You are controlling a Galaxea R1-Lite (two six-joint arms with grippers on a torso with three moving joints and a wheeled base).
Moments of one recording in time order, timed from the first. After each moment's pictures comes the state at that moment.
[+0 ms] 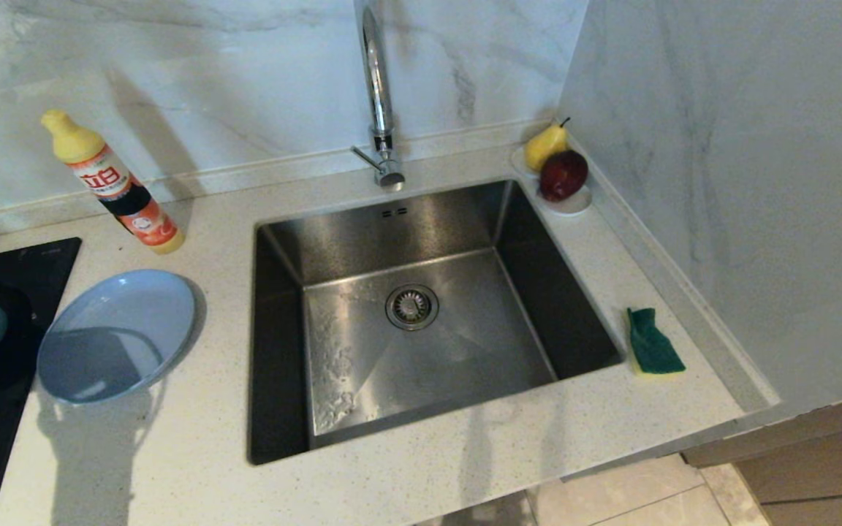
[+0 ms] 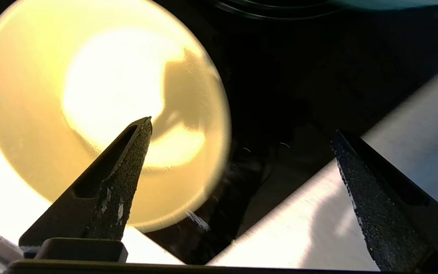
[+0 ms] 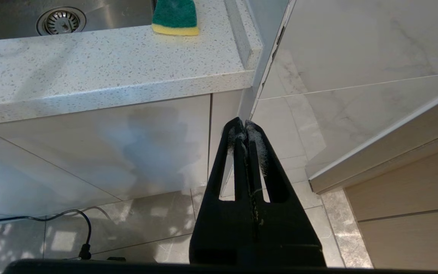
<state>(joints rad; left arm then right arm) 0.88 1.83 -1.16 0.21 -0.21 -0.23 0.00 0.00 0.00 0.00 0.01 -0.03</state>
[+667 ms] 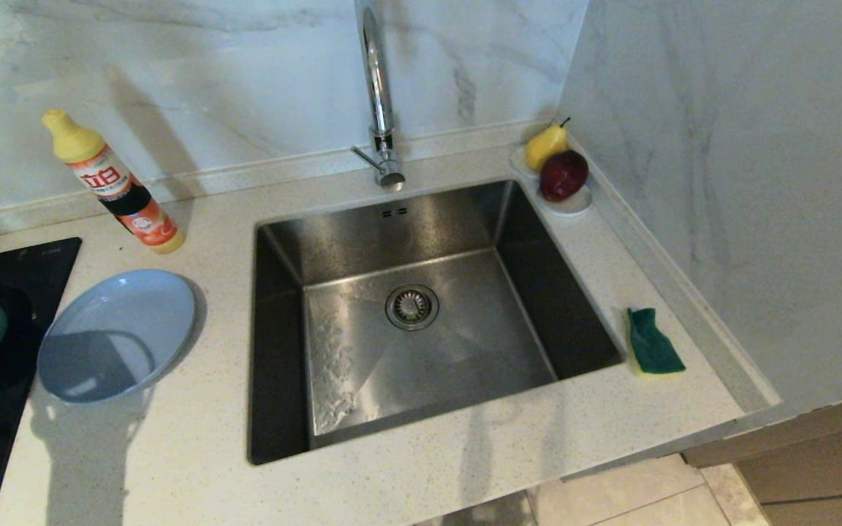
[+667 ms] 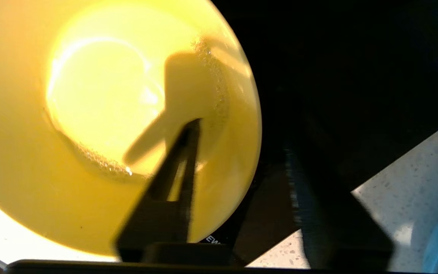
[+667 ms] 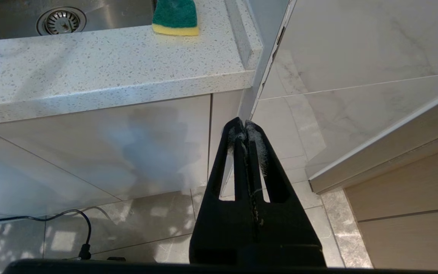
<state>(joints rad) 0.89 1.86 -1.11 0.16 -0.22 -0.24 0.00 0.00 0.00 0.00 0.01 -0.03</state>
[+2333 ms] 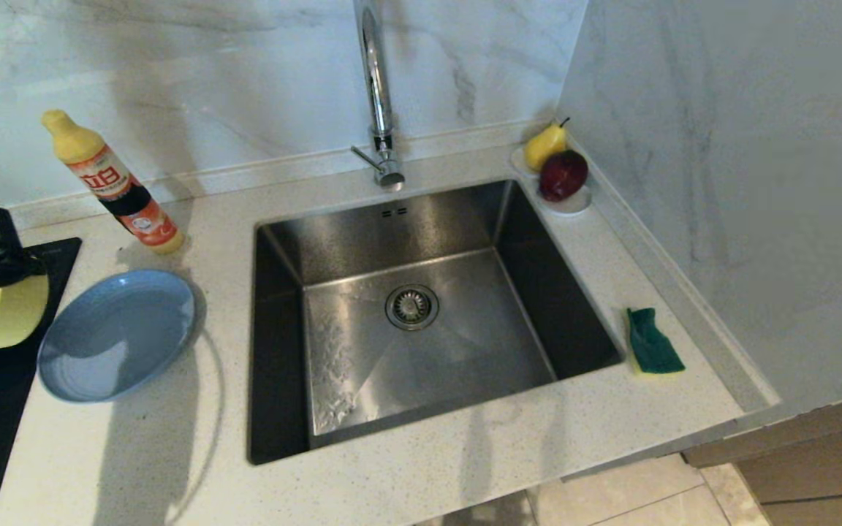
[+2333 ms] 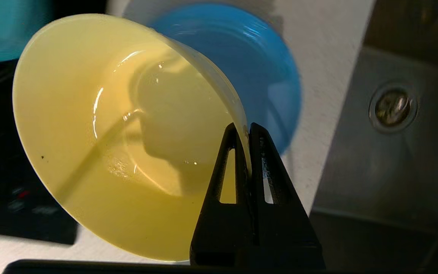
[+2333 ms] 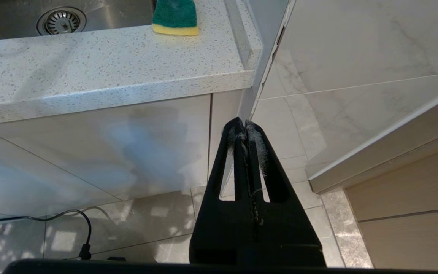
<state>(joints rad) 0.35 1.51 -1.39 0.46 -0.14 -0.21 0.00 0.00 0.00 0.00 0.01 -0.03</state>
